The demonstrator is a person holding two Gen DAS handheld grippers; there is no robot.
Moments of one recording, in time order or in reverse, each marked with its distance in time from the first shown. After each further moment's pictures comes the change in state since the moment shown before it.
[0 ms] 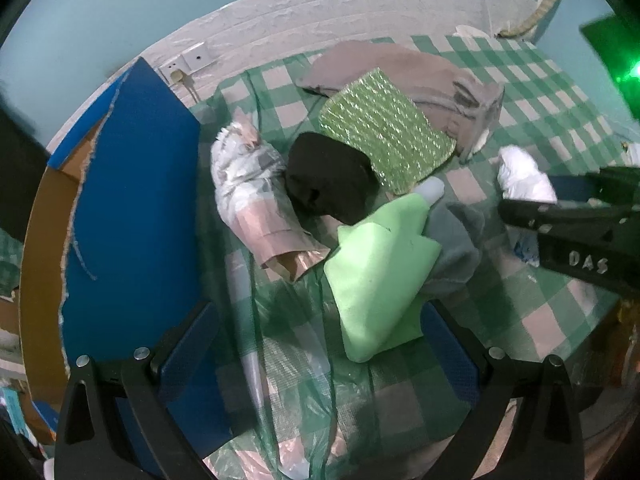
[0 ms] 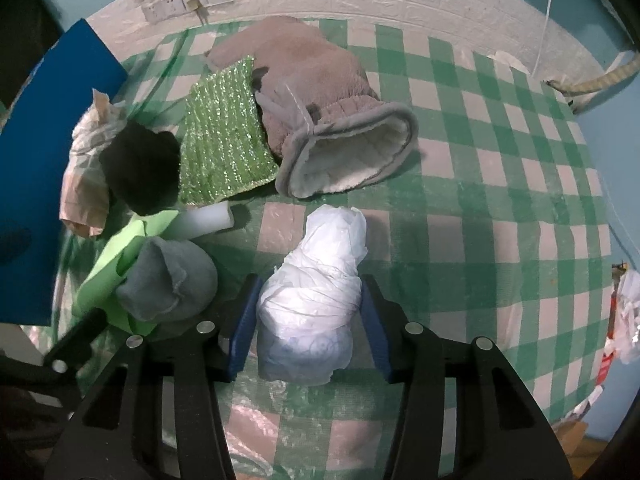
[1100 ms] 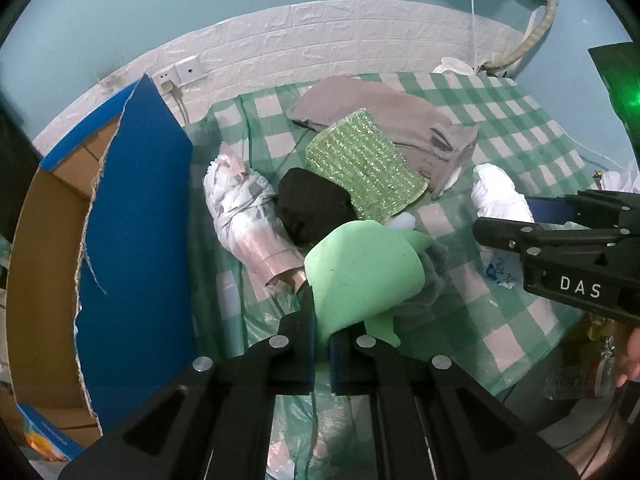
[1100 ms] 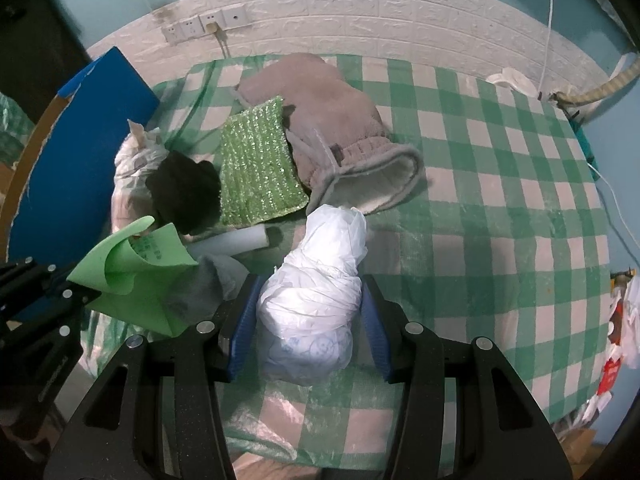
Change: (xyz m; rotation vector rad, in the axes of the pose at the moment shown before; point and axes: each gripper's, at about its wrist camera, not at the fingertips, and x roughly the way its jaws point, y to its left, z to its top) left arm -0.021 0.013 0.008 -0.055 -0.082 -0.120; right arm -0.031 0.006 0.006 -0.004 -0.064 0.060
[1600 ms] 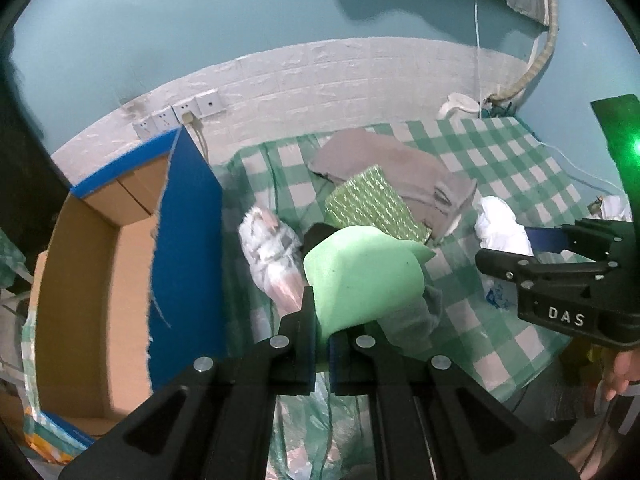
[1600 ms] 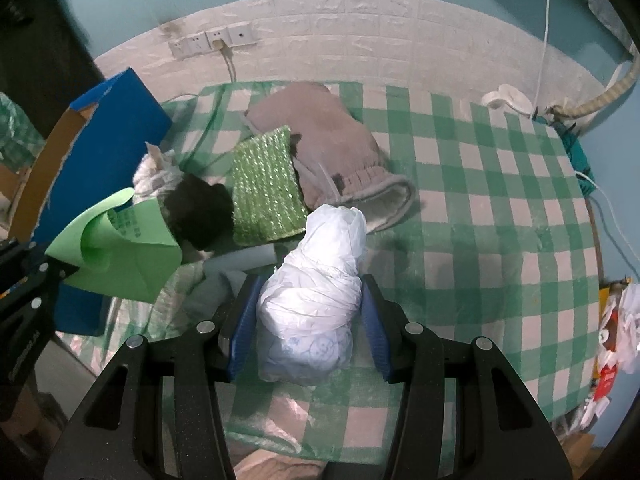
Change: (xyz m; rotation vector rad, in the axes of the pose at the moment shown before) left arm -0.041 0.009 0.016 -0.021 -0.117 0.042; right arm -0.026 0.005 0.007 -0.016 -0.058 0.002
